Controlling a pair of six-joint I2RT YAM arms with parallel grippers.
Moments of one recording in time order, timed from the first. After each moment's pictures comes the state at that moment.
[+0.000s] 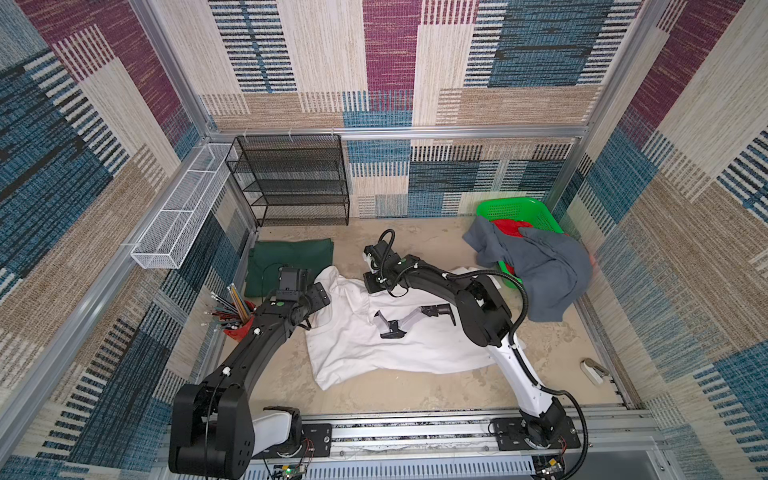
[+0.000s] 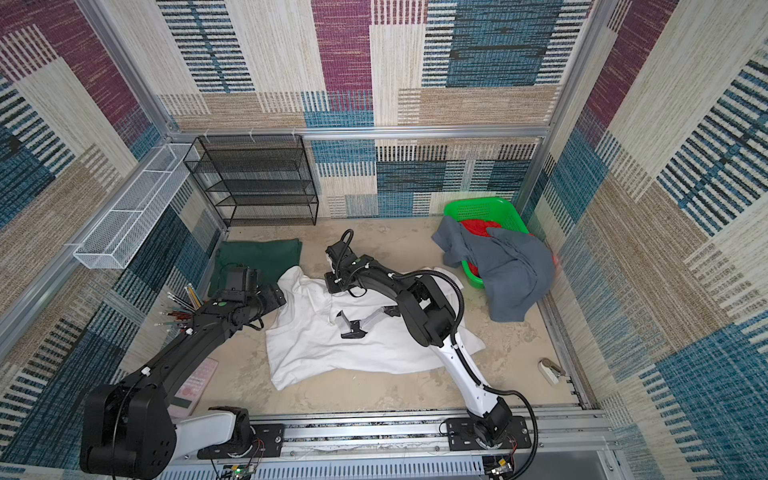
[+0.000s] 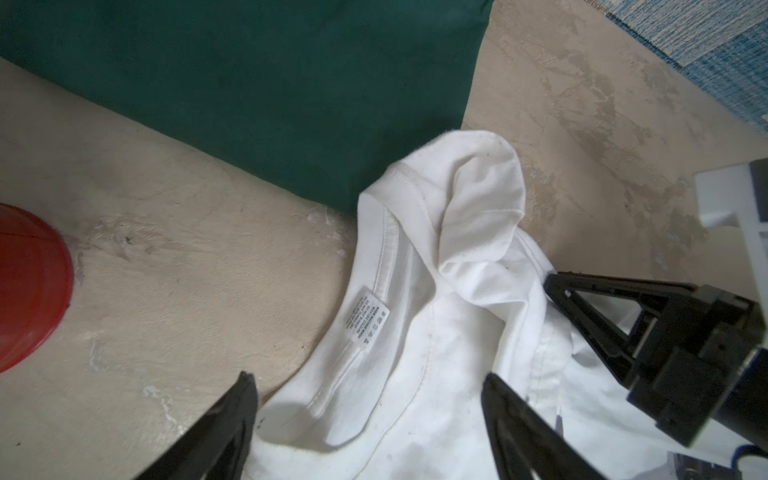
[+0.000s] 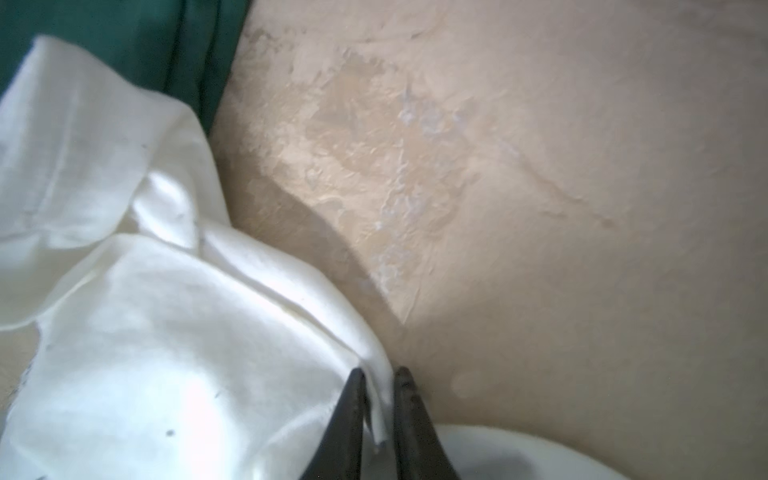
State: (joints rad) left arm -0.11 1.25 0.80 -0.43 -0.10 -0.55; right arm 0.73 2.44 2.00 -0.51 -0.14 0.35
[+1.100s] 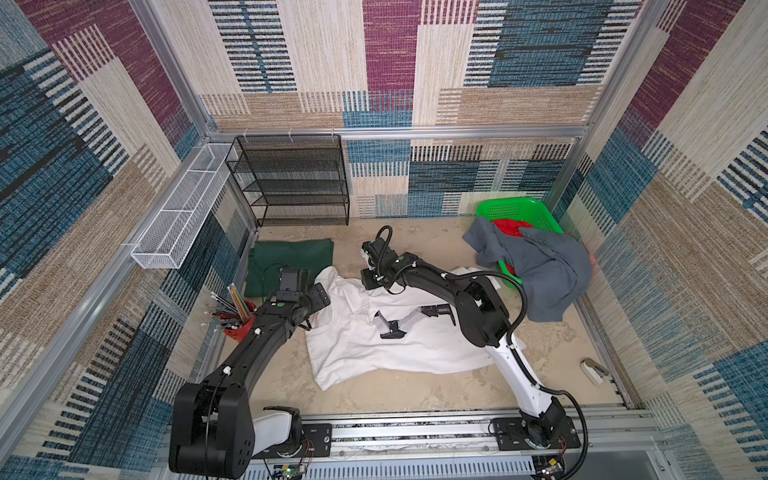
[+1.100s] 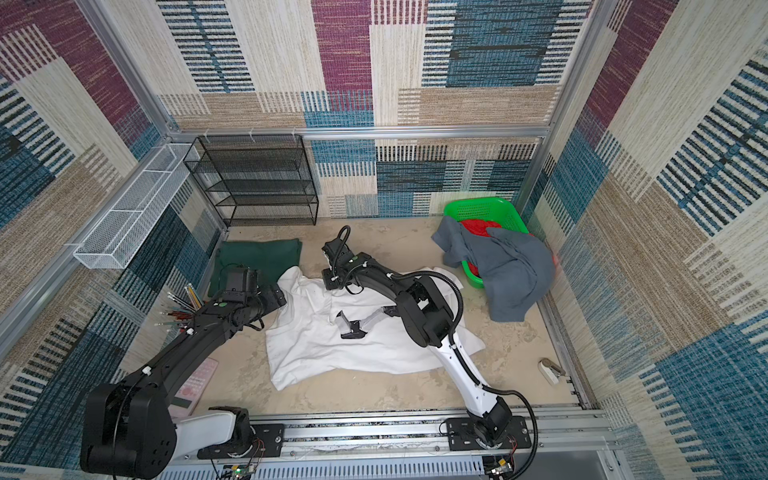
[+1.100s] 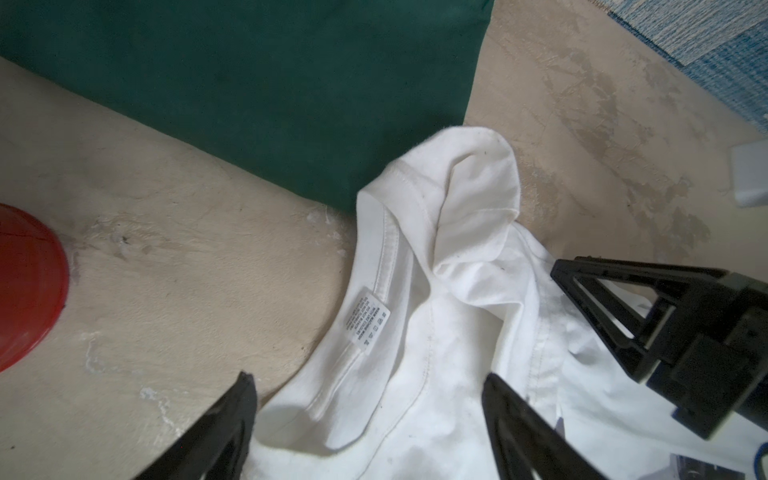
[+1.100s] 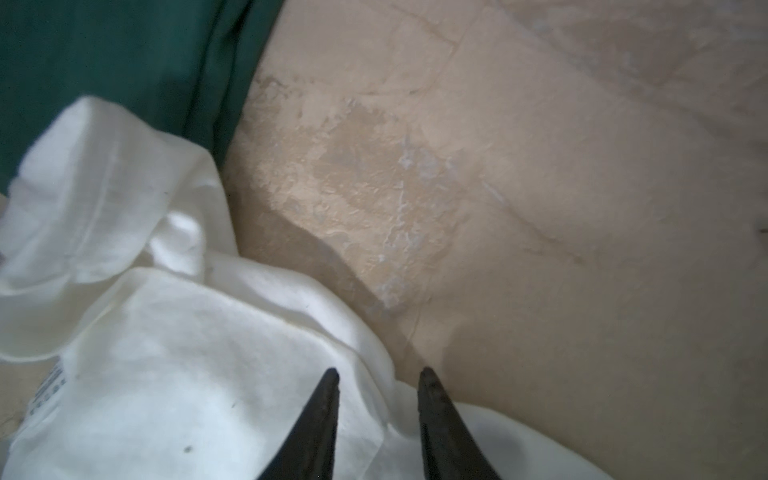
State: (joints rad) left arm -0.11 1.26 0.79 -0.41 -0.10 -0.55; right arm 0.74 2.47 2.08 -0.54 -0.07 0.34
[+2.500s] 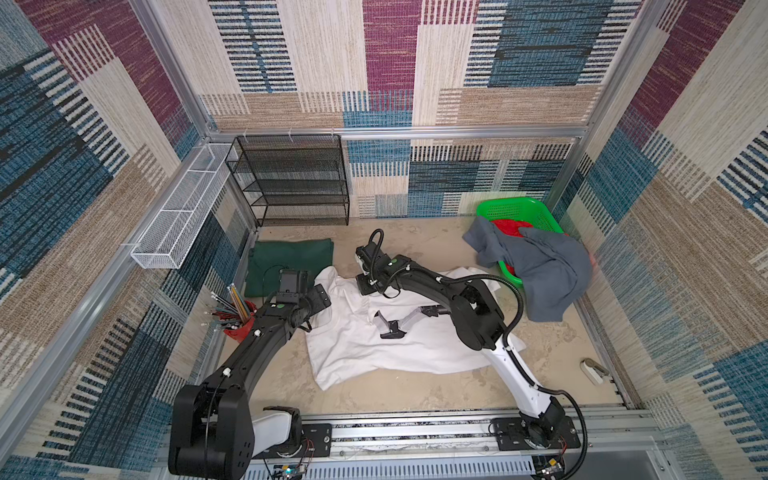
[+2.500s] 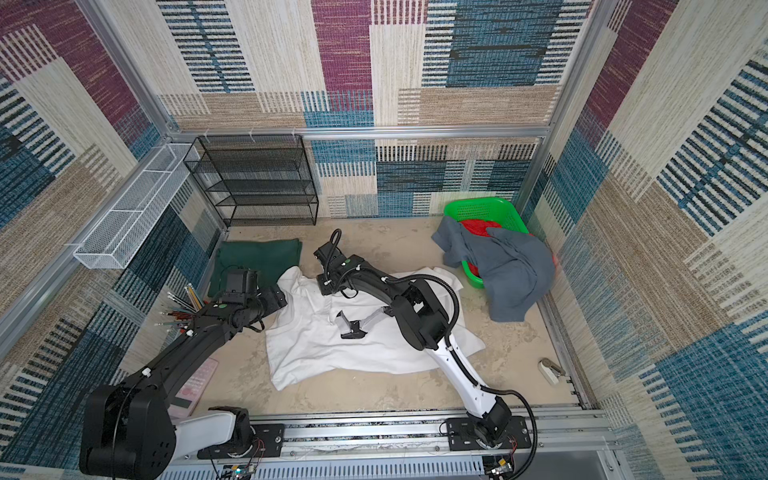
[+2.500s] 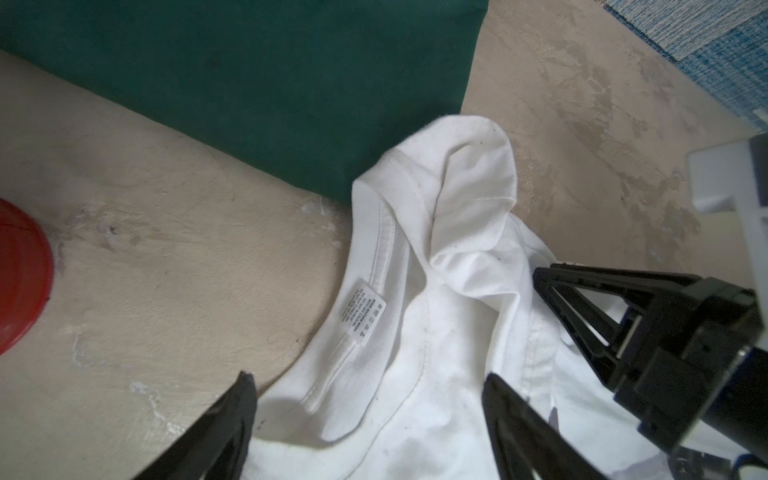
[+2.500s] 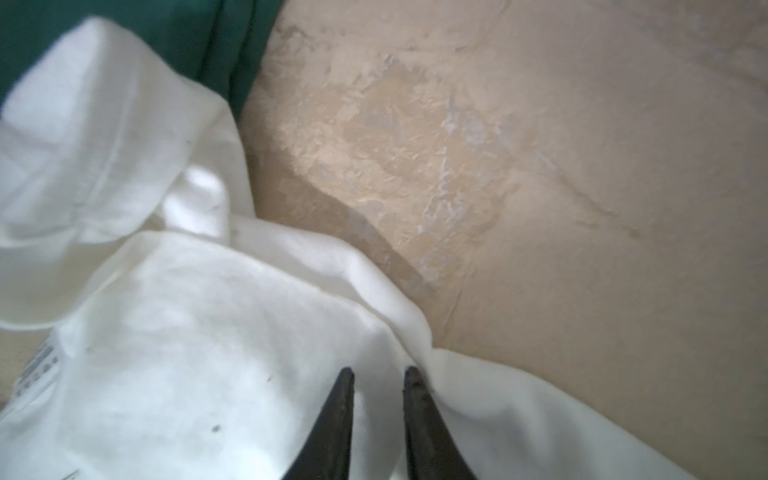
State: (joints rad) left arm -0.11 1.25 0.77 -0.41 -0.08 -0.56; right arm 0.78 2.48 2.13 -0.63 -0.02 0.33
